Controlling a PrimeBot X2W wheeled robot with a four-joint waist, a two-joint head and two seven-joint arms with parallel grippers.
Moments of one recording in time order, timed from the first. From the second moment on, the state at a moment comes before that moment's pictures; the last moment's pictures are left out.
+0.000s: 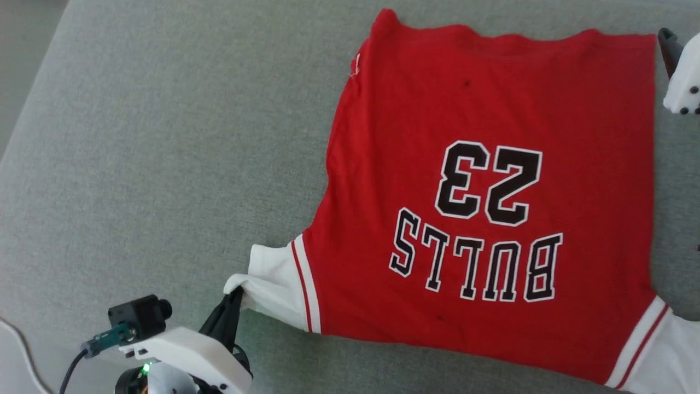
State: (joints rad) left arm 0.11 0.18 -0.12 -0.16 -0.67 0.12 0.25; right arm -0.91 -0.26 -0.19 0.62 0.06 0.13 0.50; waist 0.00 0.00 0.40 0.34
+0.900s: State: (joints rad) left arm 0.07 0.17 -0.13 -0.10 -0.69 0.10 0.22; right arm -0.76 -0.19 -0.30 0.41 -0.02 0.13 0.40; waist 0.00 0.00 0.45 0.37
